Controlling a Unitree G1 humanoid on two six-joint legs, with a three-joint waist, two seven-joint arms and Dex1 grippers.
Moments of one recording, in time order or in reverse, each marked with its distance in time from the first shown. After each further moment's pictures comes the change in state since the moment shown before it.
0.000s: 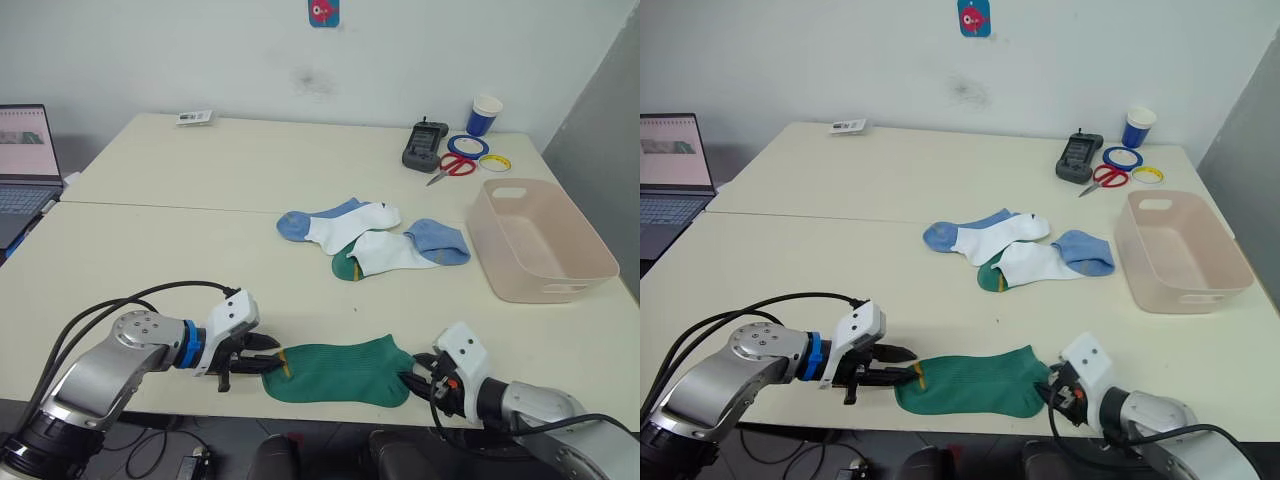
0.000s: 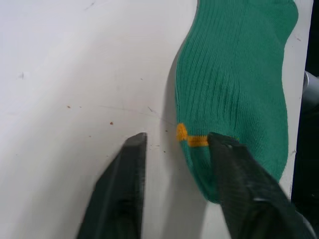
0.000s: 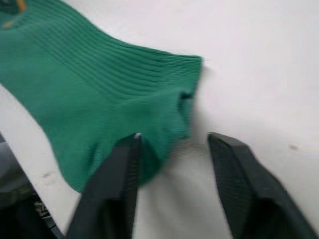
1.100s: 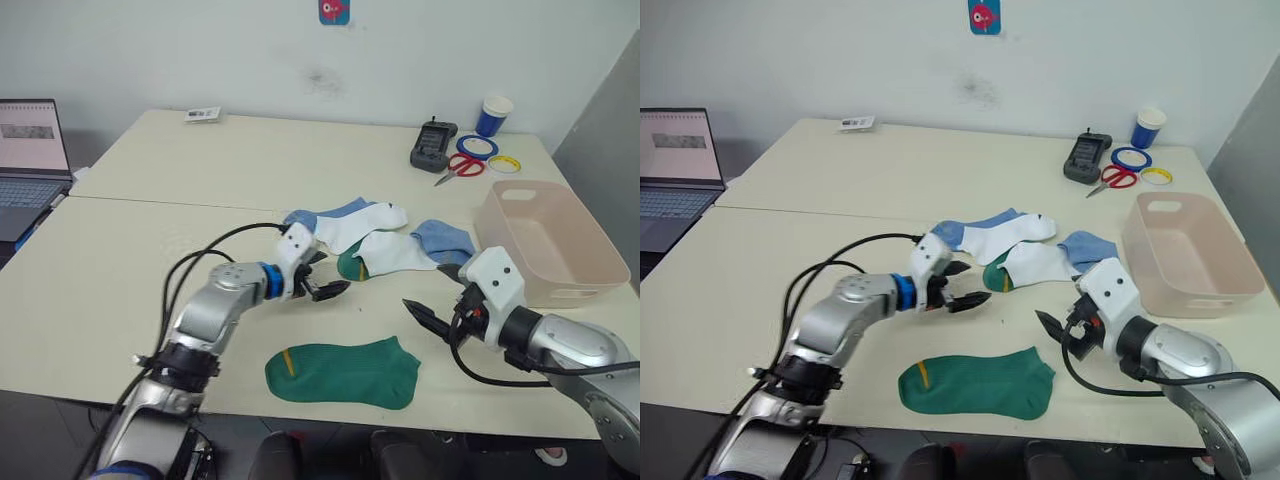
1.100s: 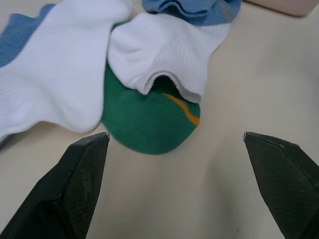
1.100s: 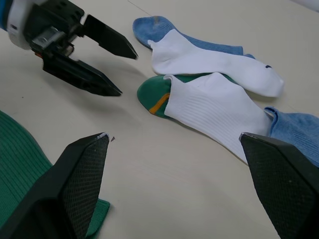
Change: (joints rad) left arm -0.463 -0.541 -0.168 0.473 0.224 -0.161 0.356; right arm -0.315 -0.035 -0.139 -0.076 0.081 0.048 -0.058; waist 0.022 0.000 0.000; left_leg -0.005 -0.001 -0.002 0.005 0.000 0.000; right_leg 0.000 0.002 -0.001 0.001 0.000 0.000
